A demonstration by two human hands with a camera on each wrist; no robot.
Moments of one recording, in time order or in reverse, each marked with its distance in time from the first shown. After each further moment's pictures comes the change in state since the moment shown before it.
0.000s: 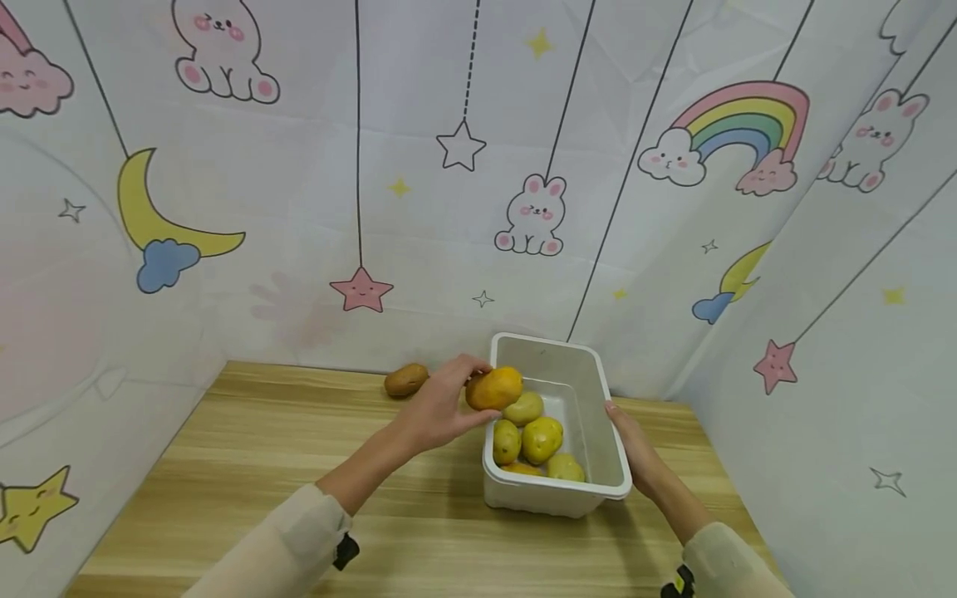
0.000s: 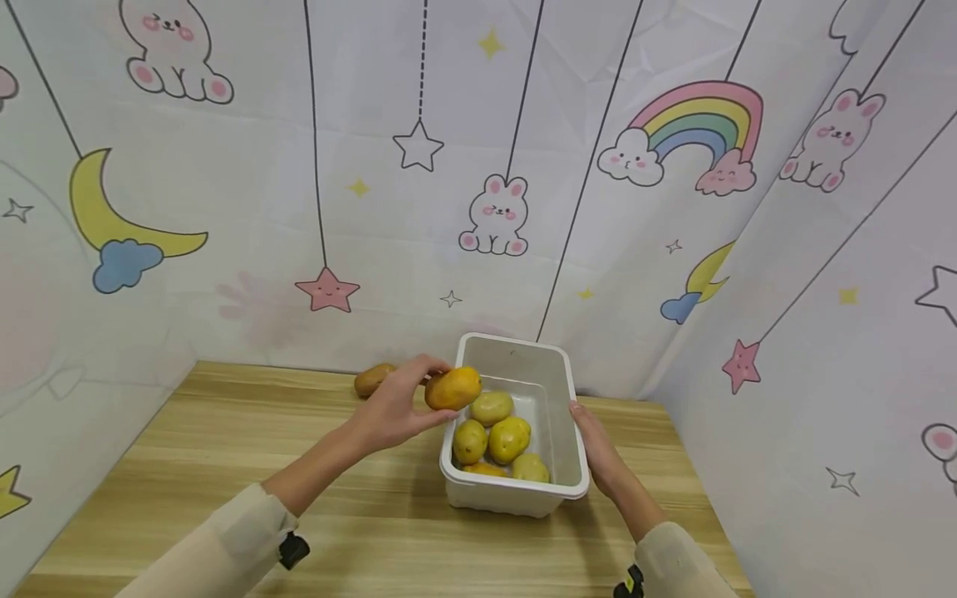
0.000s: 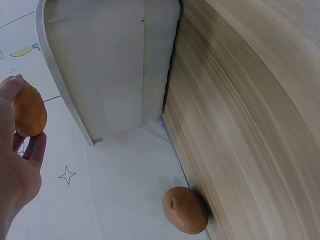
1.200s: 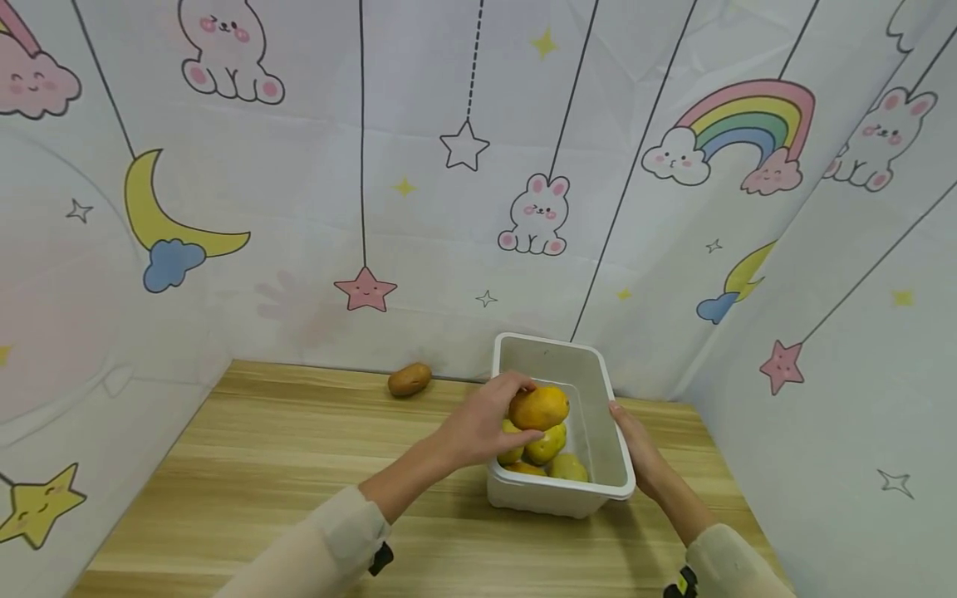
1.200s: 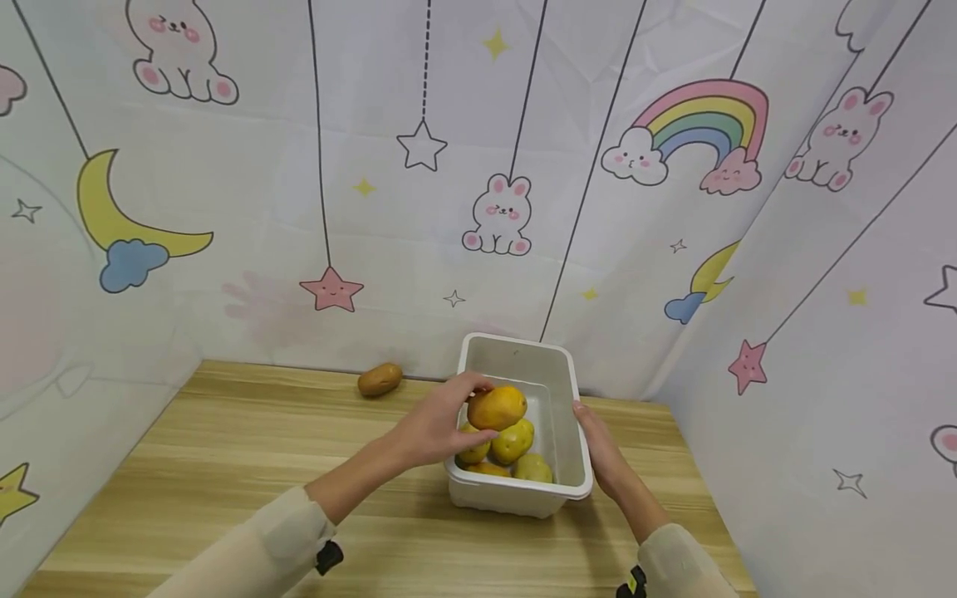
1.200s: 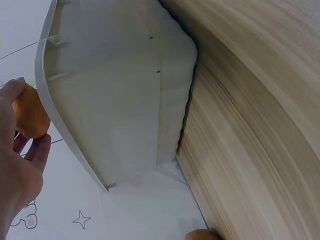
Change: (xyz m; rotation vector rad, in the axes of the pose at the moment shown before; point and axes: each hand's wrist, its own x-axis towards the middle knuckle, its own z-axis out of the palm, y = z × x) left_hand 0.013 0.037 0.037 -0.017 -0.134 -0.003; right_hand -0.002 0.000 0.000 0.016 0.002 0.009
